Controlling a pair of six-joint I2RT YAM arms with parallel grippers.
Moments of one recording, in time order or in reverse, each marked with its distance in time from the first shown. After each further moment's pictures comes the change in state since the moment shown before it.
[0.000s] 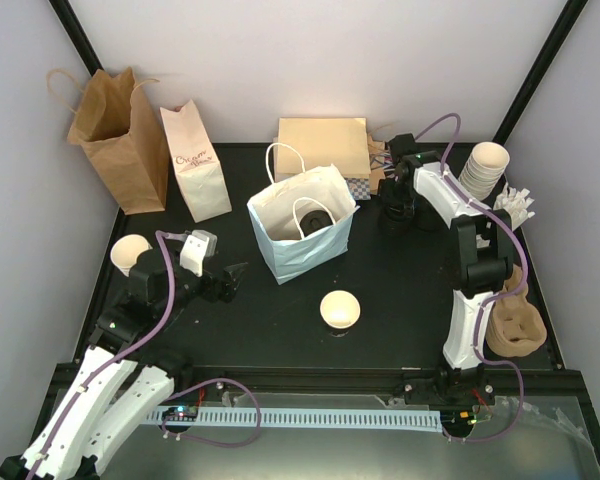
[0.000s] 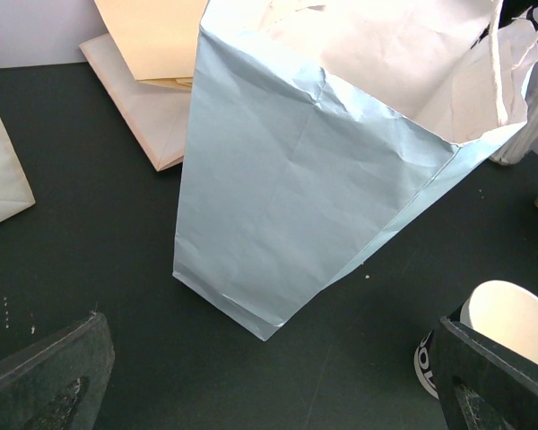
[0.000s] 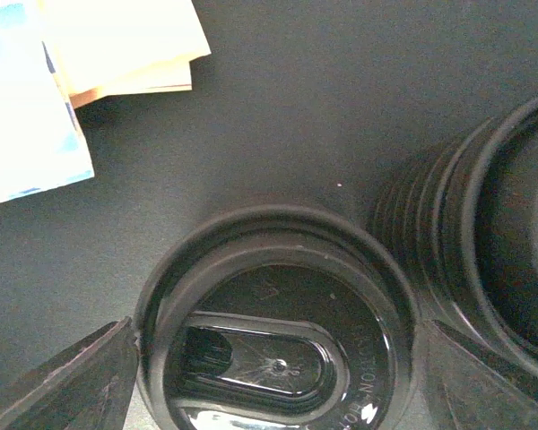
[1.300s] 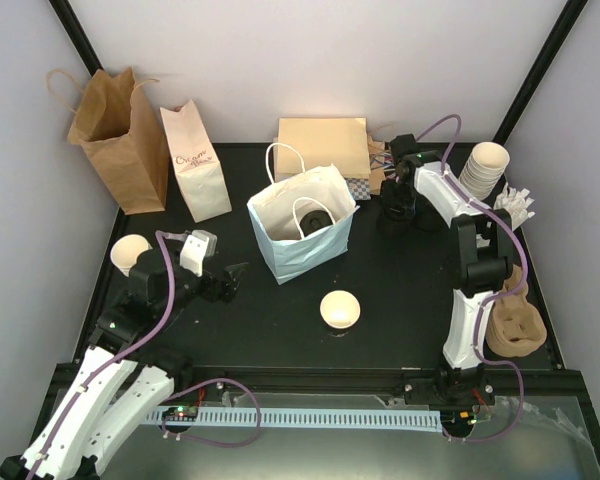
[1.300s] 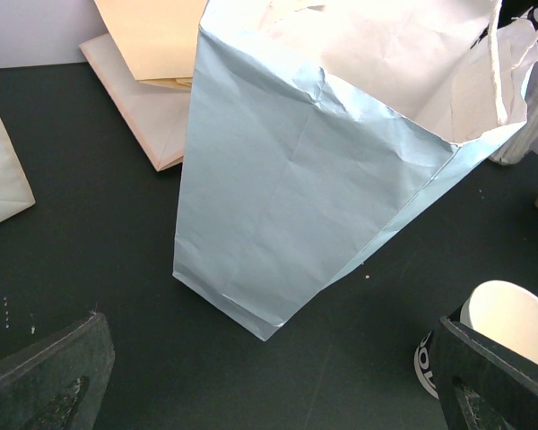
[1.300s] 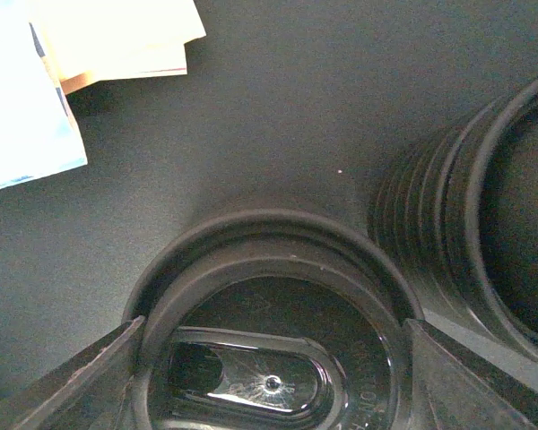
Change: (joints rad) left arm 0.000 0.000 0.000 0.000 0.000 0.000; right arm -0.006 0.010 0.010 -0.019 -0.021 0.008
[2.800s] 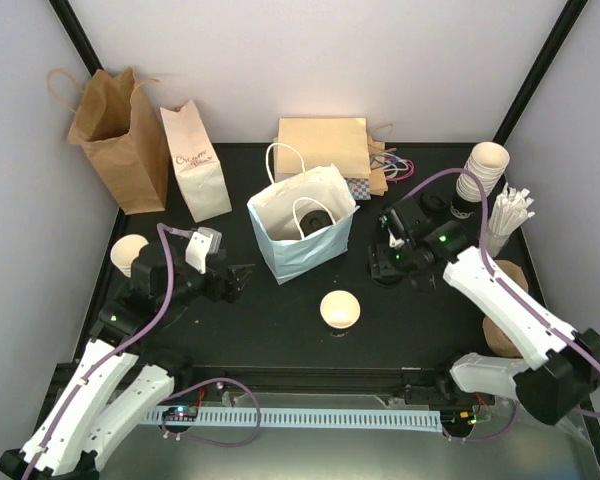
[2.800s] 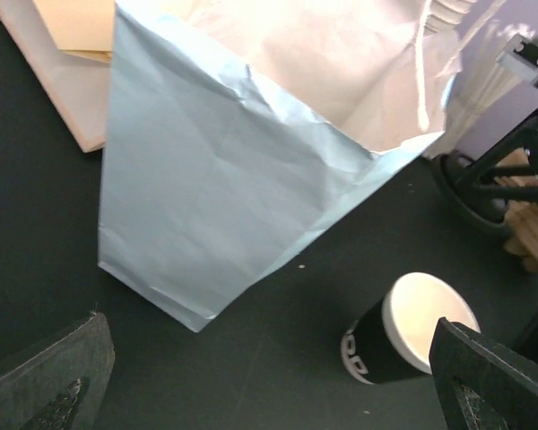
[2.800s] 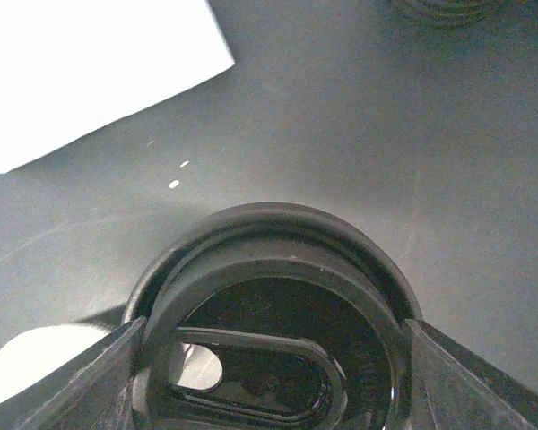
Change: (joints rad) left arm -0.003 0.055 0.036 -0.012 0.113 -0.062; right arm 0.344 -0.790 -0.568 -0.119 -0.076 0.051
